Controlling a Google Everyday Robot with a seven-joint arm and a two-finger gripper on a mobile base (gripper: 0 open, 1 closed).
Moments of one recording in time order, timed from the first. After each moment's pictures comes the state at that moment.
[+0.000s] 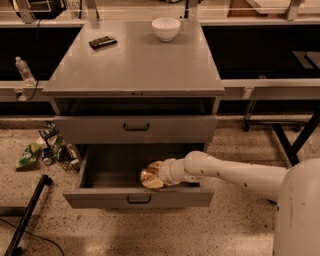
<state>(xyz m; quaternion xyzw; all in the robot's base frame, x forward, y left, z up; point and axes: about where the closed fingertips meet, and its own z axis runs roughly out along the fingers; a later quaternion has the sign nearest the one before) 0.621 0.033 0.462 -0.56 0.71 0.20 0.38</state>
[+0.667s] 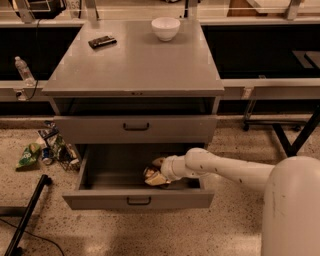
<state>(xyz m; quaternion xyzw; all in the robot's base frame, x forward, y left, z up) 0.652 0.023 0.438 -0.55 0.72 0.20 0.37</state>
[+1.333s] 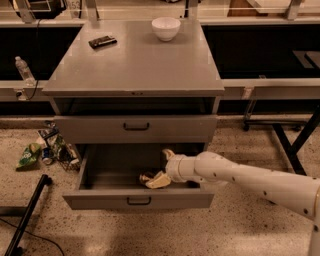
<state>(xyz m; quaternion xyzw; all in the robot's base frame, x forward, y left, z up) 0.626 0.005 0.515 -0.50 0.73 0.18 0.43</state>
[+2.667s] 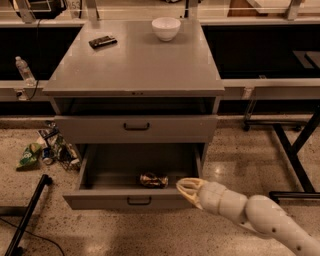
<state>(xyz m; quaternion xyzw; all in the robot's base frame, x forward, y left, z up) 0.509 -0.085 0.565 -0.43 0.69 0.21 0.54</state>
